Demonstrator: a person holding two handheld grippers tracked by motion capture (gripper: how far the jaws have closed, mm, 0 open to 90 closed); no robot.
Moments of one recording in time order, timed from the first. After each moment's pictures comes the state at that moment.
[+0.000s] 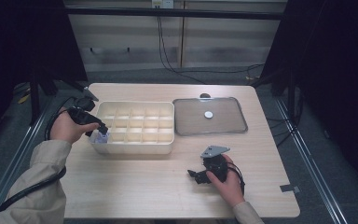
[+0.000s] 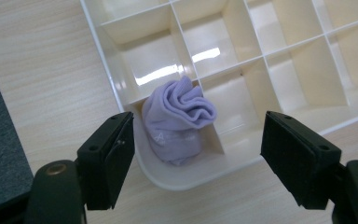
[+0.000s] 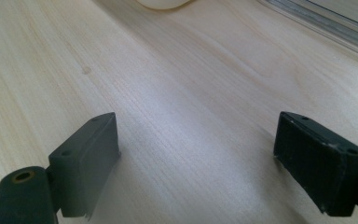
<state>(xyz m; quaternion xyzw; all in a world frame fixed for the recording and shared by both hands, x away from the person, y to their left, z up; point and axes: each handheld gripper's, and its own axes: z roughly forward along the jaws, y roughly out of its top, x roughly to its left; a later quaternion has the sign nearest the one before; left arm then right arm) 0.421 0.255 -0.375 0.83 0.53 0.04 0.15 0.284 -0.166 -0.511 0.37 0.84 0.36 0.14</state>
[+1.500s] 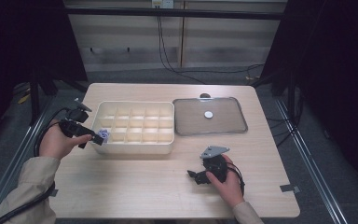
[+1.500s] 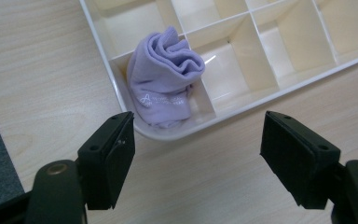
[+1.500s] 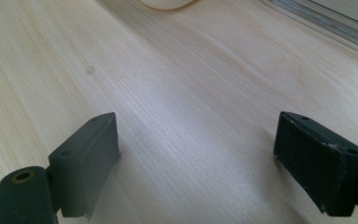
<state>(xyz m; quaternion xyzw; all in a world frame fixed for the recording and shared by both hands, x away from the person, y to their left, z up) 0.387 0.272 -0.384 0.84 0.52 0.02 0.18 0.283 -0.164 -0.511 0.37 0.84 0.37 0.14</state>
